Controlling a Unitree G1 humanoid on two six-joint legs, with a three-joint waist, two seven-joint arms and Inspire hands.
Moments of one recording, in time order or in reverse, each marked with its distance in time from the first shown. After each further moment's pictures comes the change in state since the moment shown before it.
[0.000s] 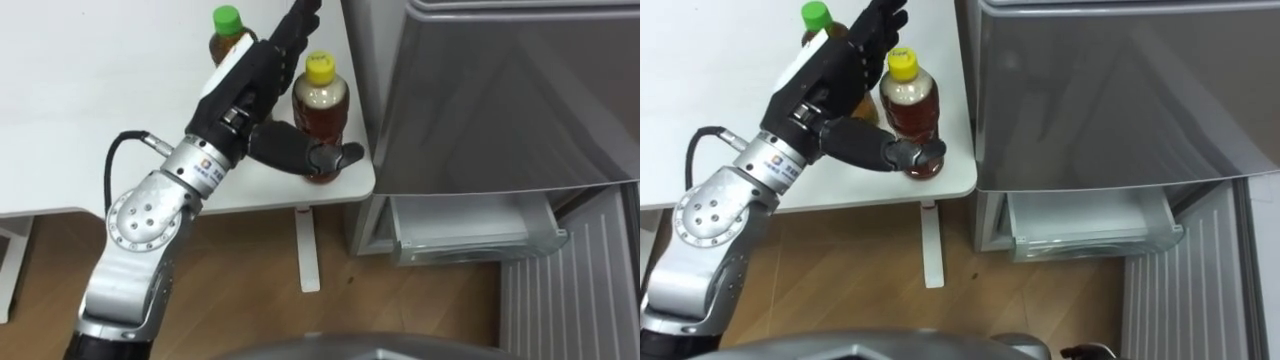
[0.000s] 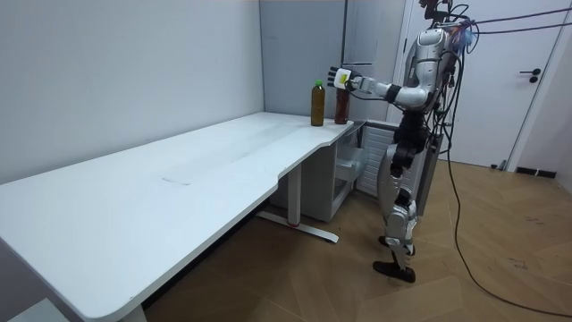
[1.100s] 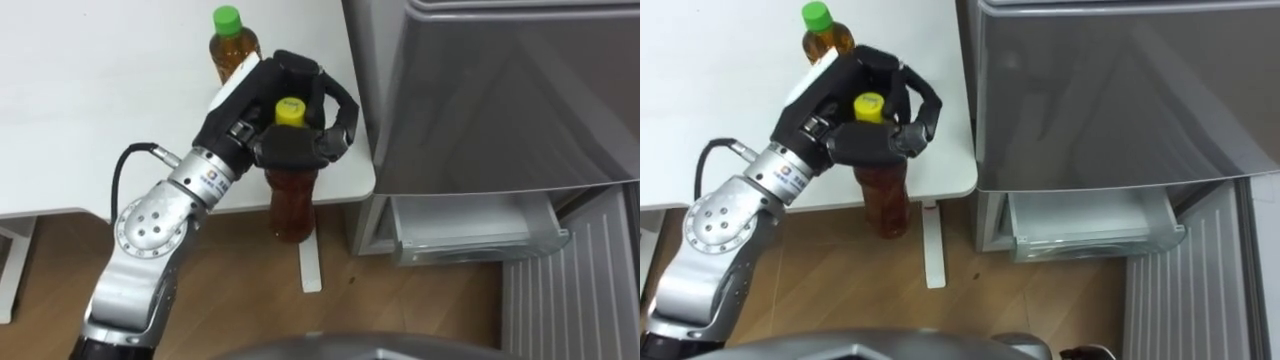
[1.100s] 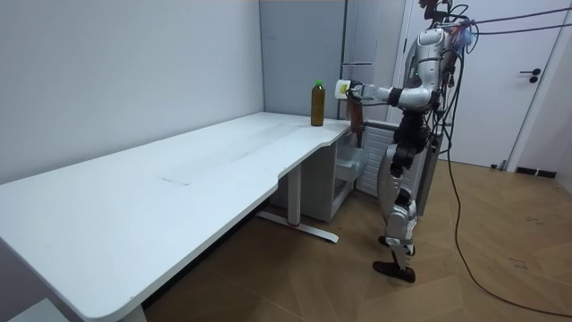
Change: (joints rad) left arm 0.038 0.006 -0.020 0.034 -0.001 0.021 -0.010; right arm 0.006 0.000 0.000 0.001 -0.001 0.001 0.000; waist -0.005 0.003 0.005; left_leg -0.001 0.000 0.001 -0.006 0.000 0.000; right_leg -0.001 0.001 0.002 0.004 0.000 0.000
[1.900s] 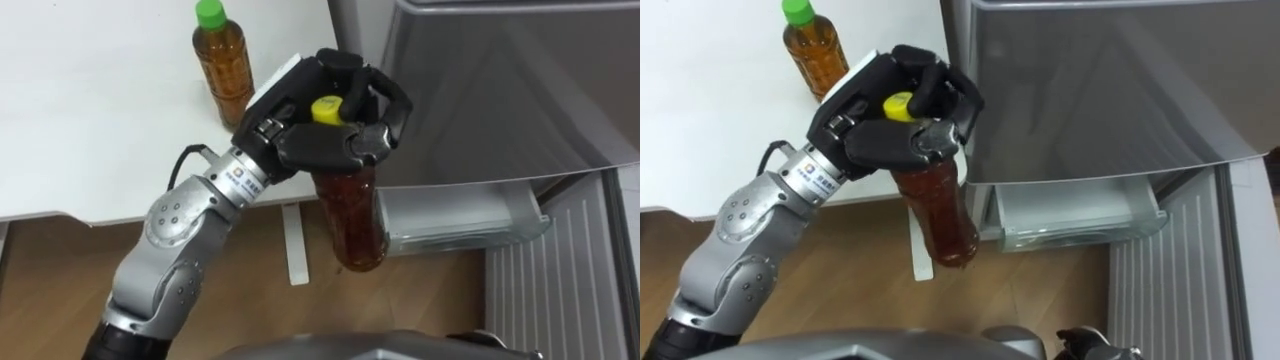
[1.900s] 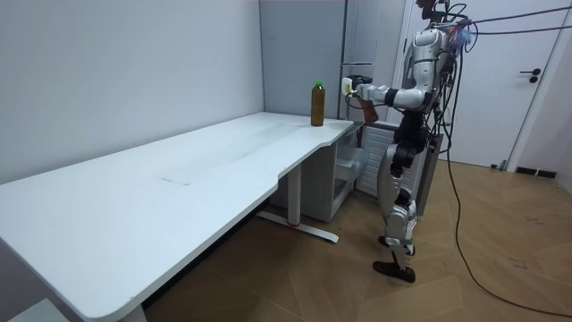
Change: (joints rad) left arm -0.086 -0.013 -0.128 0.000 -0.442 0.008 -0.064; right arm -0.011 0.025 0.038 -0.080 0.009 0.015 -0.084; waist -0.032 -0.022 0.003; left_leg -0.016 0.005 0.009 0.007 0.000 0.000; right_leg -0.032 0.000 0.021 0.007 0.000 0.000
